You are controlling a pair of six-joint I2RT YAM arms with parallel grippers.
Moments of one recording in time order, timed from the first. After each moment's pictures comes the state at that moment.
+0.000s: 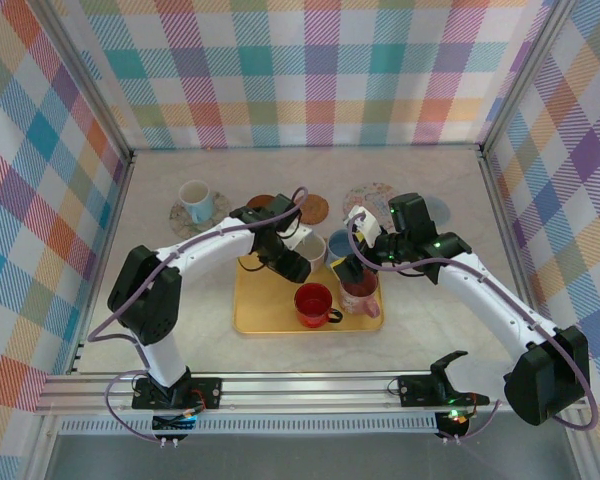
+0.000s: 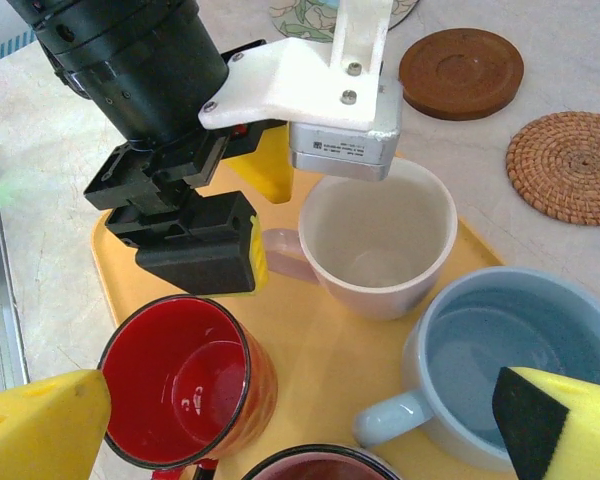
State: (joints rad) left arm -0.66 1.76 1.31 -0.84 0.20 -0.05; right arm 0.46 1.20 0.96 -0.53 -0.57 -0.29
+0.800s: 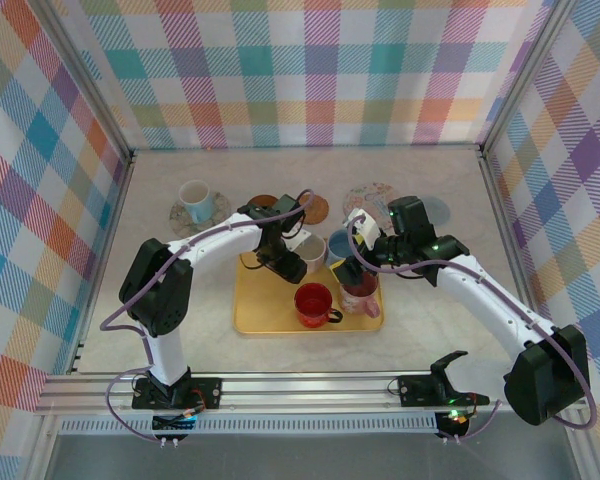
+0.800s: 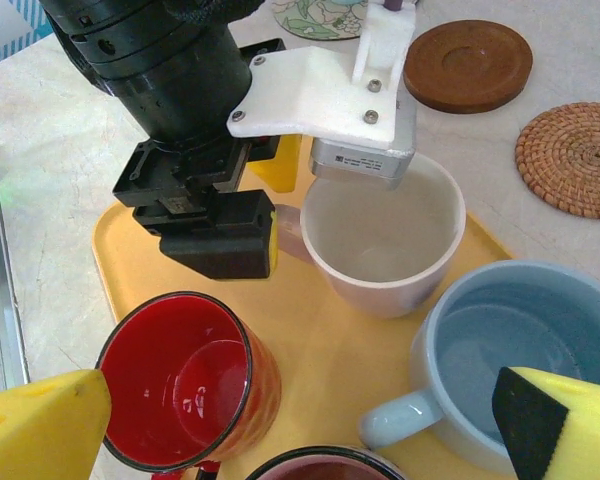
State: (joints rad) left arm -0.66 1.83 1.37 -0.90 0.14 -0.01; right arm 0.46 1.20 0.92 -0.49 -0.58 -0.28
